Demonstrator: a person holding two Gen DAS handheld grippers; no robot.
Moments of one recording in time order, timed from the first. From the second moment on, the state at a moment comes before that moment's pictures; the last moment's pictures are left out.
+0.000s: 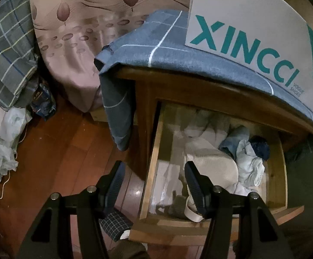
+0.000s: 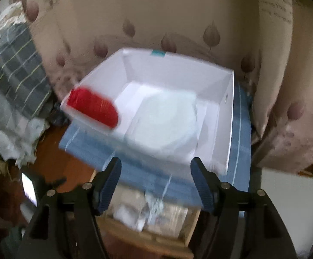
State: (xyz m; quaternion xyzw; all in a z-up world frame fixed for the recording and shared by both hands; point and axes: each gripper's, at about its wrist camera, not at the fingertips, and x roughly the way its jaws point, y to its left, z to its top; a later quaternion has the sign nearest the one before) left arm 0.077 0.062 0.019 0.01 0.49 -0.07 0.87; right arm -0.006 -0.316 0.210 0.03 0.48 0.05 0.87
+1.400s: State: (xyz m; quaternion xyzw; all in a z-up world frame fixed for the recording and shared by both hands) left arm 0.091 0.072 0.001 -0.03 0.54 -0.06 0.84; right arm 0.021 -0.219 -0.089 0.05 0.71 0.11 0.69
